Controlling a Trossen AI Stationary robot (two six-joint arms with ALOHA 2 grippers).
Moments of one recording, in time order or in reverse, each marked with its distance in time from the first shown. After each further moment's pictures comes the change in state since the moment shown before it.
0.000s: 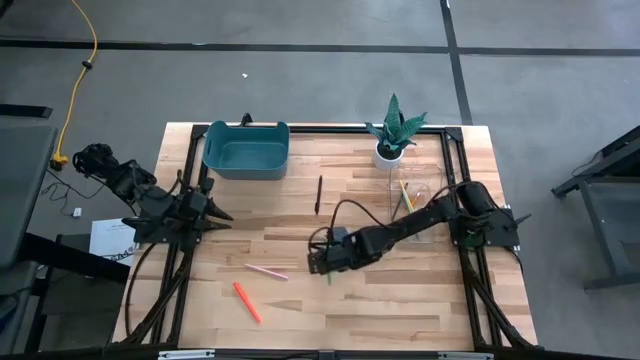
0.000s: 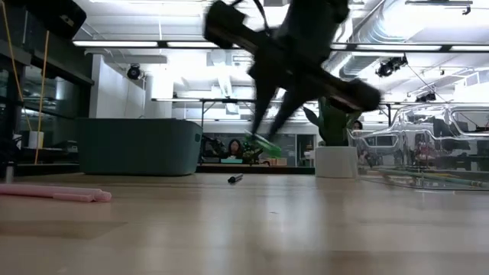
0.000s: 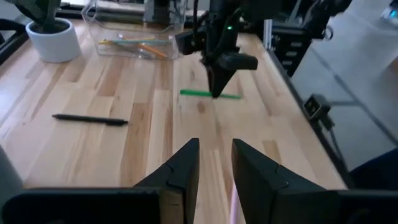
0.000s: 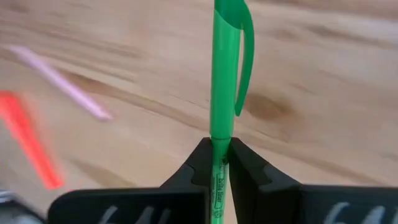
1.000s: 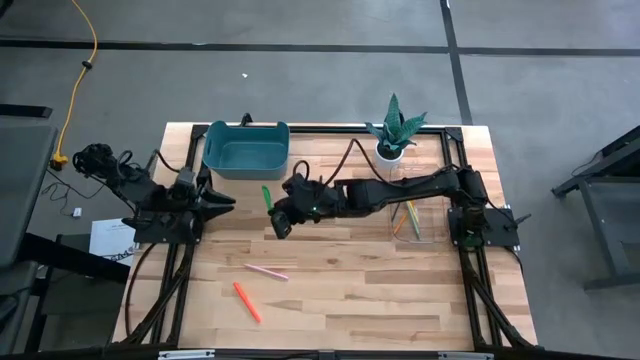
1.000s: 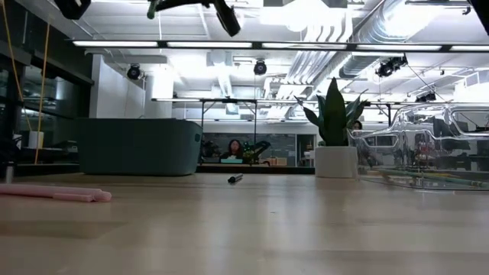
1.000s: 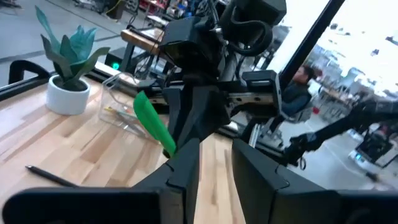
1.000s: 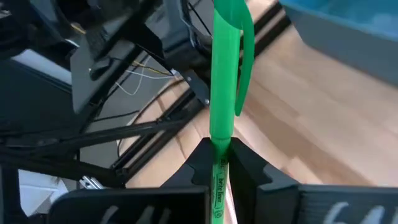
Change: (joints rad) left arm 0.000 0.000 0.000 0.383 -0.183 -0.163; right arm -0.202 -0.004 0.398 0.240 0.046 -0.832
